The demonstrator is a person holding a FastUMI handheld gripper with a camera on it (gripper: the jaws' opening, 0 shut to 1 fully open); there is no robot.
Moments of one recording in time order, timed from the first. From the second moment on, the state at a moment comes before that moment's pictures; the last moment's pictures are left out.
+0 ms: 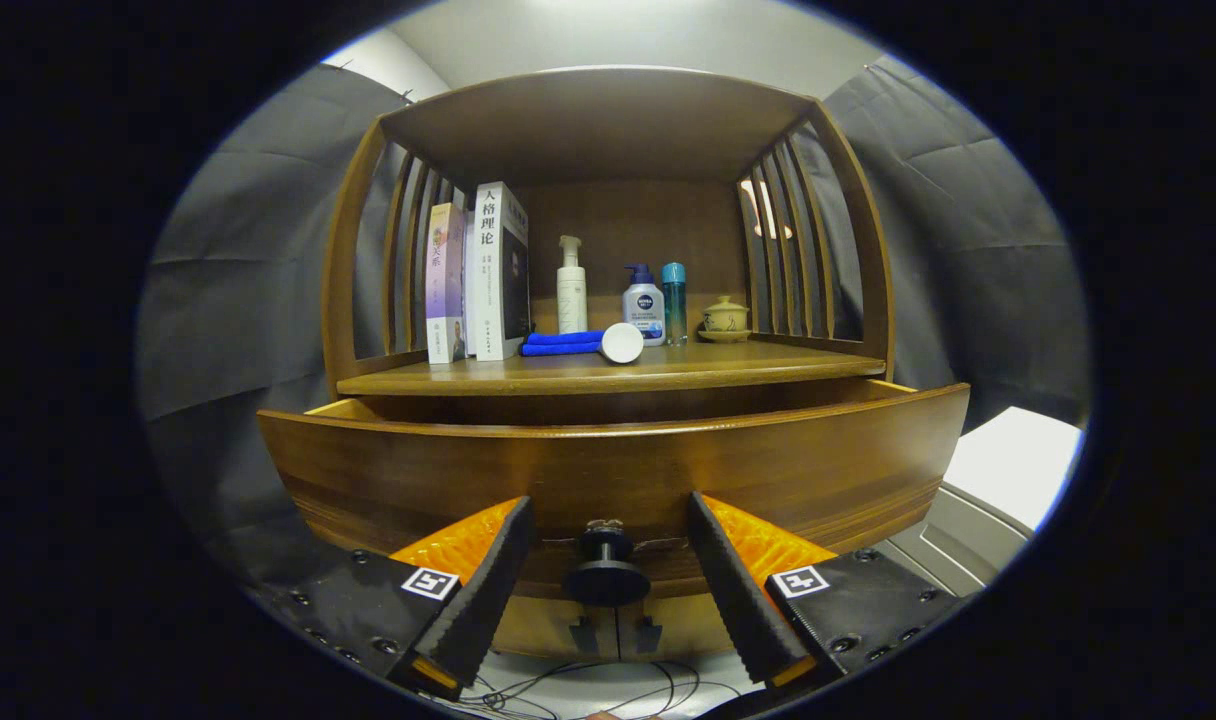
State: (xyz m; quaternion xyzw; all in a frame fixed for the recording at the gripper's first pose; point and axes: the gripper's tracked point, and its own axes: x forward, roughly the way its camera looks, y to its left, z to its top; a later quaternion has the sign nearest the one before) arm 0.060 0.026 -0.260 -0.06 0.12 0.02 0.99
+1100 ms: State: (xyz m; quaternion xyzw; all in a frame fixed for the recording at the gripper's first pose) arm 0.142 0.032 -0.269 -0.06 0.14 0.03 0.99
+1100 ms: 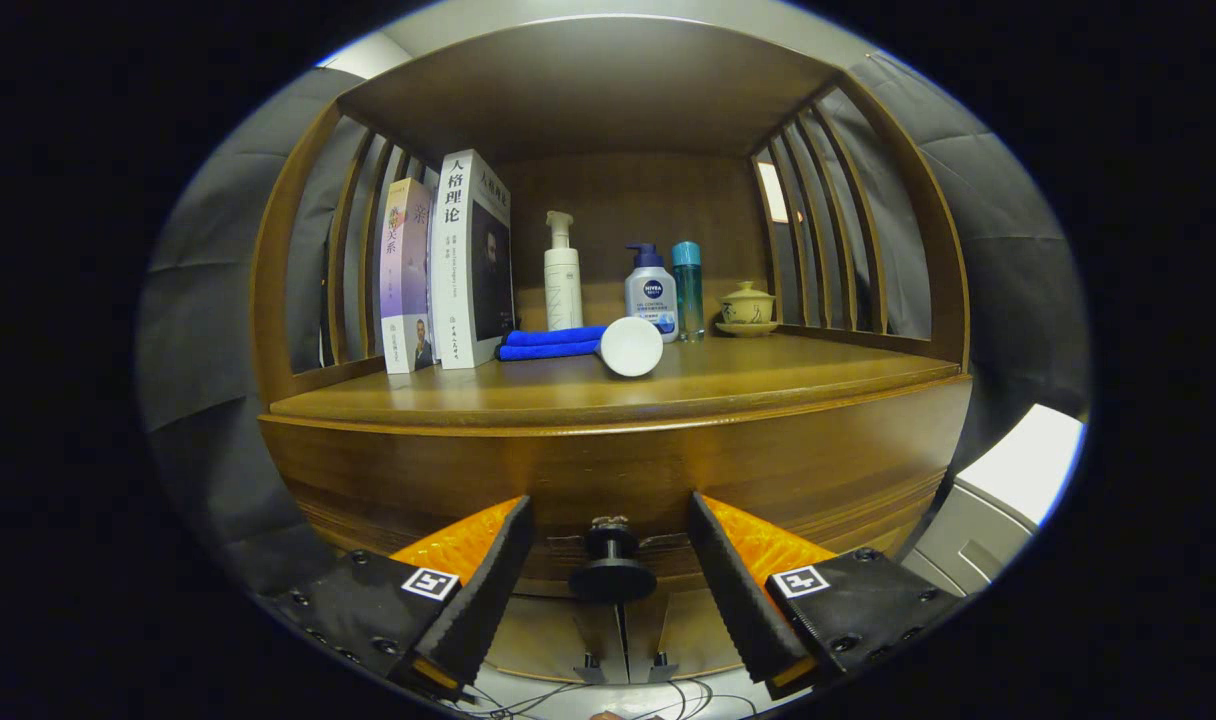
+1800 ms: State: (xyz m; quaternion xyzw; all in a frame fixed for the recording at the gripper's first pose) arm 0.088 0.052 -0.088 -0.07 0.06 0.08 0.99
